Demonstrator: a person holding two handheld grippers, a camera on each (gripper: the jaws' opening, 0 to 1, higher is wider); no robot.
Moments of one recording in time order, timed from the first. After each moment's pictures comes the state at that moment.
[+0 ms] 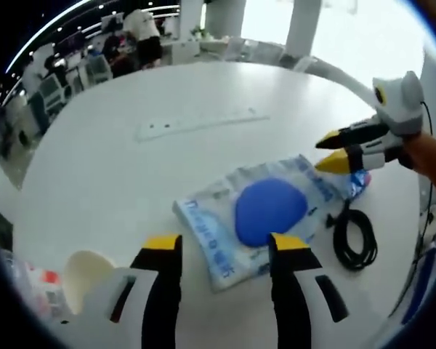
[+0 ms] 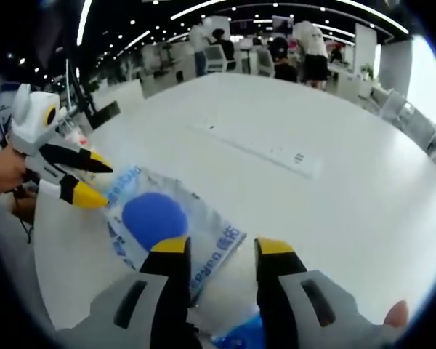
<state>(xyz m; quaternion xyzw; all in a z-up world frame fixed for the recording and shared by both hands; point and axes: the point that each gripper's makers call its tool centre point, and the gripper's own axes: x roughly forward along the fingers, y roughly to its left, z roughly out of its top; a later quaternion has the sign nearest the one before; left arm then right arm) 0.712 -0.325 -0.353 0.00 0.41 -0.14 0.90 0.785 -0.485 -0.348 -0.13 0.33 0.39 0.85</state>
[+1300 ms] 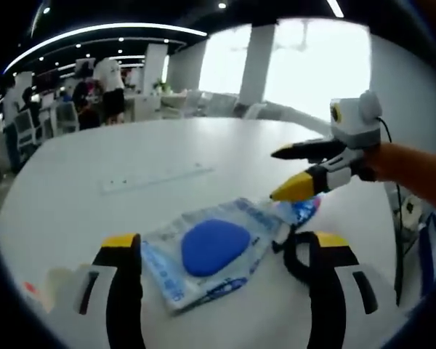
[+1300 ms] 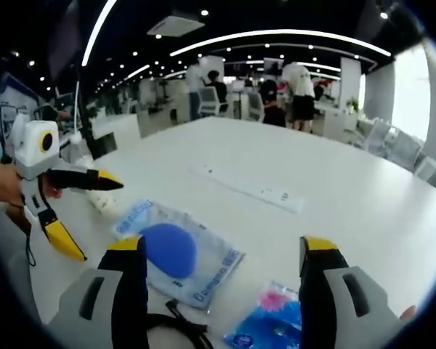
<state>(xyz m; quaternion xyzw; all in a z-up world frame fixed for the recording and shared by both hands) 0.695 -0.374 -0.304 -0.02 0.24 -0.26 0.93 0.763 -0.489 -0.300 -0.11 0.23 0.38 0.89</state>
